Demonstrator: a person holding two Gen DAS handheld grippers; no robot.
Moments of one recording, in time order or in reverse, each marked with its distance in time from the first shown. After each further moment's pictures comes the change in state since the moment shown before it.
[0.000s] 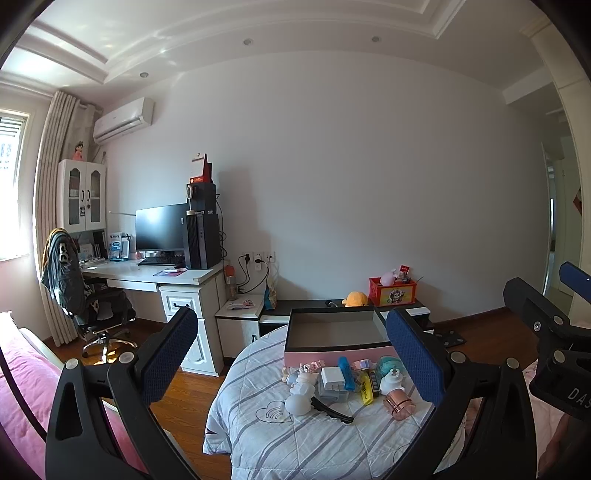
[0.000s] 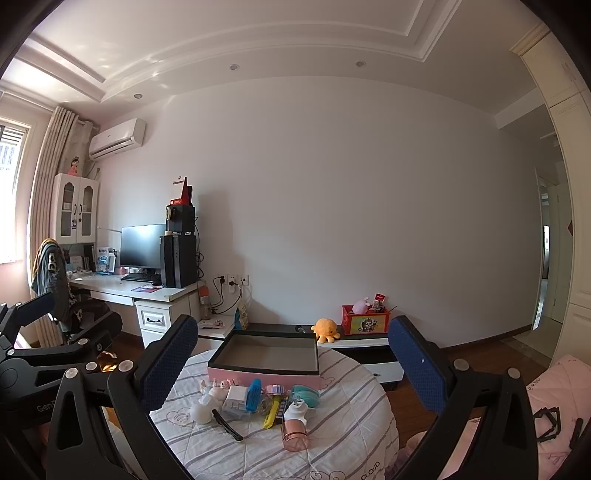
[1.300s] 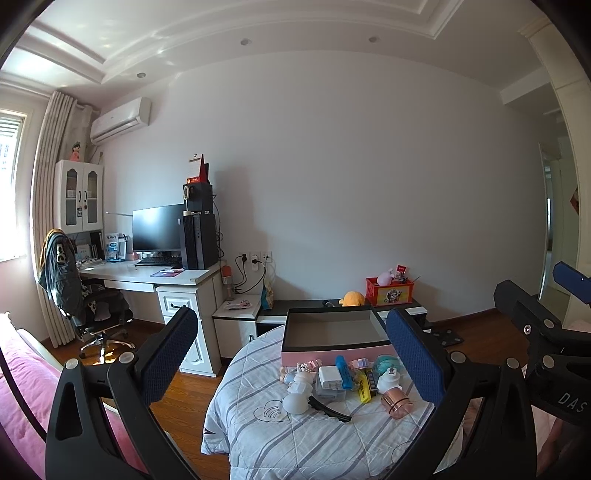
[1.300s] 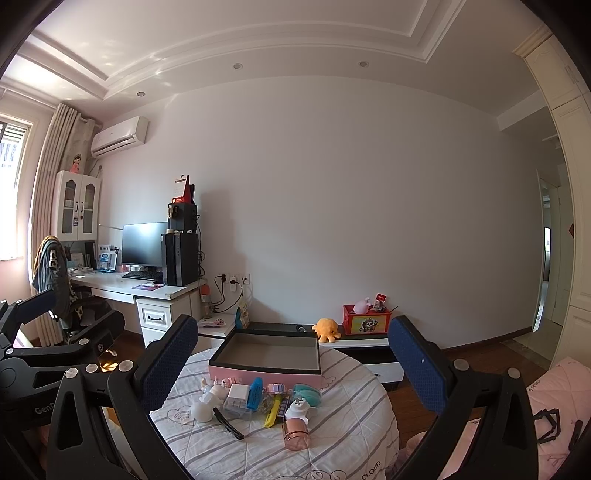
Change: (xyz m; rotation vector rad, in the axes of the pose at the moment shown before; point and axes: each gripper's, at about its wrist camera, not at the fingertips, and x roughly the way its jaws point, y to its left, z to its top) left arm -0.002 -0.002 -0.002 0.004 0.000 -0.014; right arm 0.002 0.003 -0.003 -0.010 0.002 0.004
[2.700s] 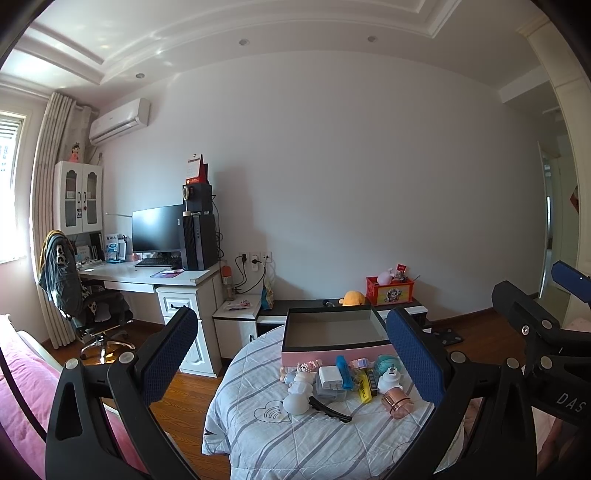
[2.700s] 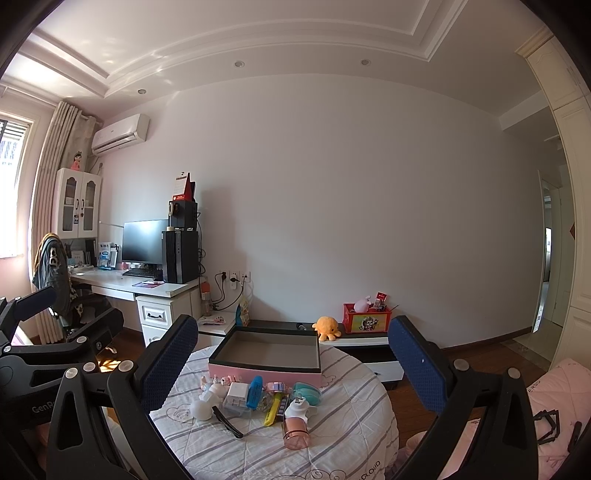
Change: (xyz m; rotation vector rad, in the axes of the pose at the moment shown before) left arm -0.004 0.000 0.002 0.002 -0.001 -0.002; right arm 0.001 0.000 -0.002 -0.004 0.003 0.004
